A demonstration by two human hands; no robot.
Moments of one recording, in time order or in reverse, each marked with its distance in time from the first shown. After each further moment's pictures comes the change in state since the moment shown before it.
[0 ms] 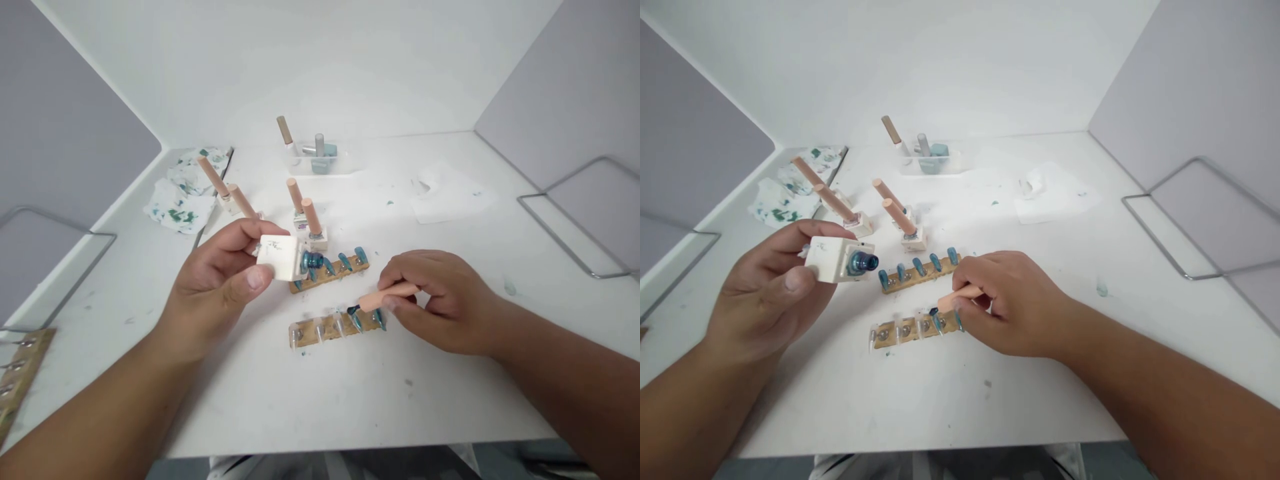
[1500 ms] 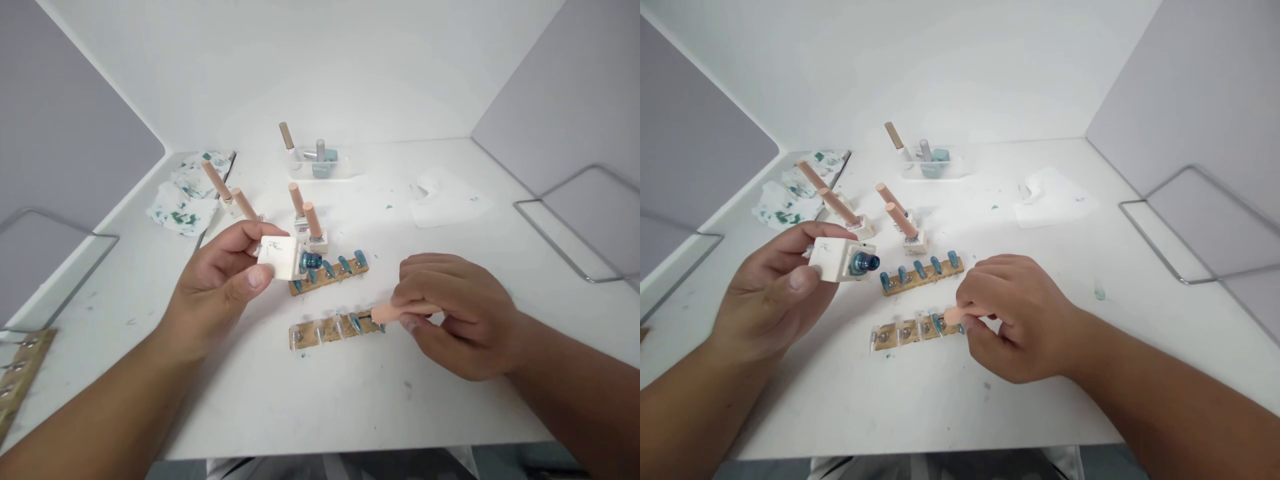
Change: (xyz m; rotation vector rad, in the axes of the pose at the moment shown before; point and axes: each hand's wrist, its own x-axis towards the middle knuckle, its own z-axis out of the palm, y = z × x) left_hand 0.001 -0.001 -0.003 0.009 -0.003 -0.001; right_hand -0.001 -0.009 -0.003 0.019 0.089 -0.203
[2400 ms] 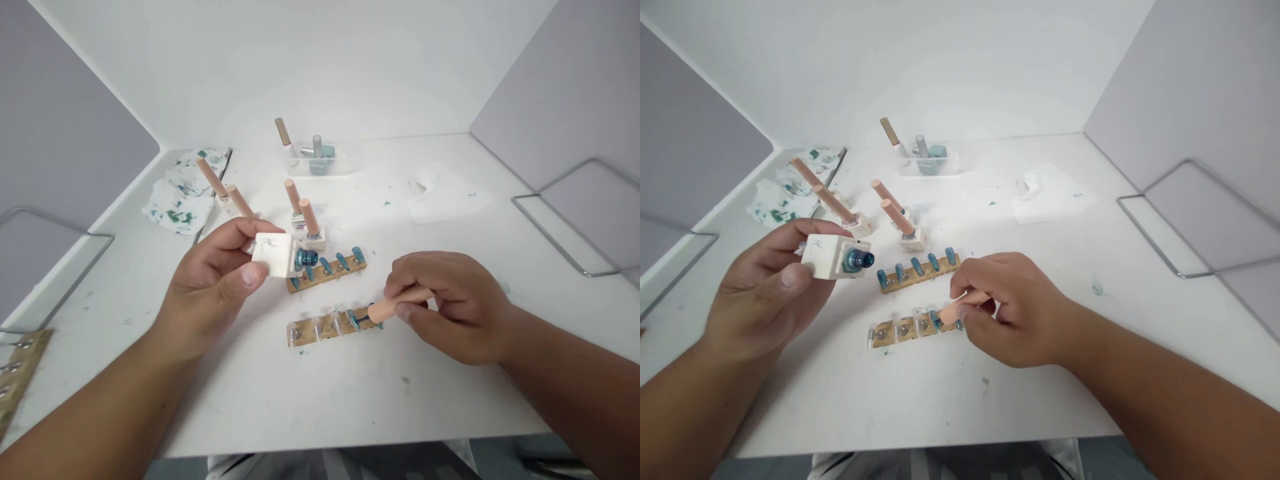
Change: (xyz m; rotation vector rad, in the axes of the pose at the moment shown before) left_hand 0.001 0.000 -0.001 0.002 0.025 0.024; right_hand -0.001 0.002 -0.002 0.111 -0.017 0.132
